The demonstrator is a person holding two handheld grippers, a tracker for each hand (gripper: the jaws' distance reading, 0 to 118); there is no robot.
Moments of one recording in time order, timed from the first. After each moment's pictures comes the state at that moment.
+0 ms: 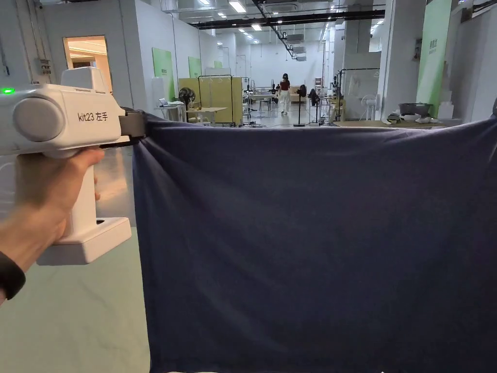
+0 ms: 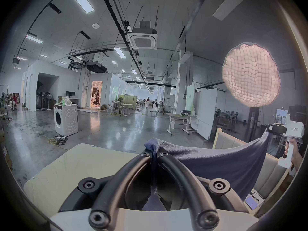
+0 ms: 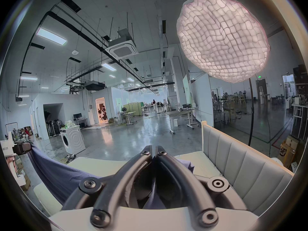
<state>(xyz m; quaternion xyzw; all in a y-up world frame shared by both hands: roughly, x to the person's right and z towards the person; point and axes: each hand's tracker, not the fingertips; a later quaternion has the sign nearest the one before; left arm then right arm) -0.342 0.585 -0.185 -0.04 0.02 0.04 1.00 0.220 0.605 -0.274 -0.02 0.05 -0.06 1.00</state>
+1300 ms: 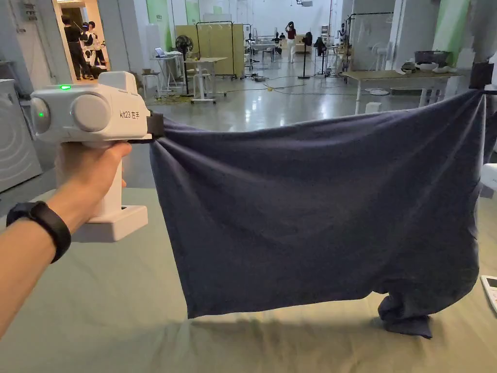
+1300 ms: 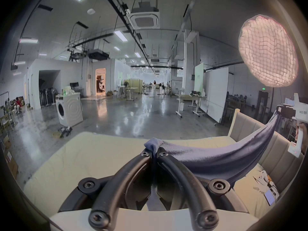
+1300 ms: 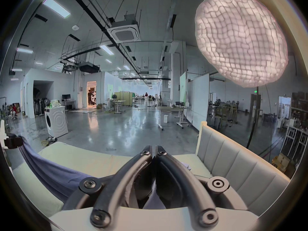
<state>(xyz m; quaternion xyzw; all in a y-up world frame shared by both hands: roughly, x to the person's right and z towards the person) -0.370 0.485 -0.358 -0.14 0.05 0.03 0.99 0.154 0.535 -0.434 -0.05 0.02 0.03 1.00</state>
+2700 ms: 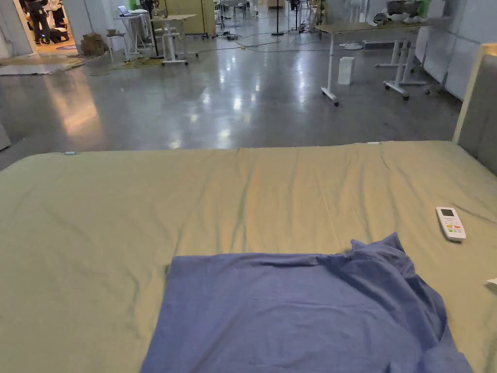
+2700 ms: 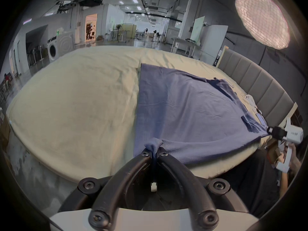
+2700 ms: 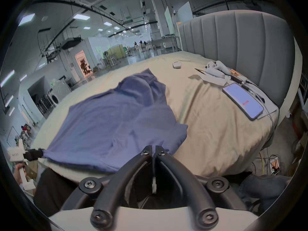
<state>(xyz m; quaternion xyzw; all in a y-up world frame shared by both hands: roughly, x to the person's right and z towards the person) -0.352 0.123 -0.039 -0.38 -0.01 0.10 0.92 0.234 0.131 -0.055 -0.34 0.02 -0.09 0.94</state>
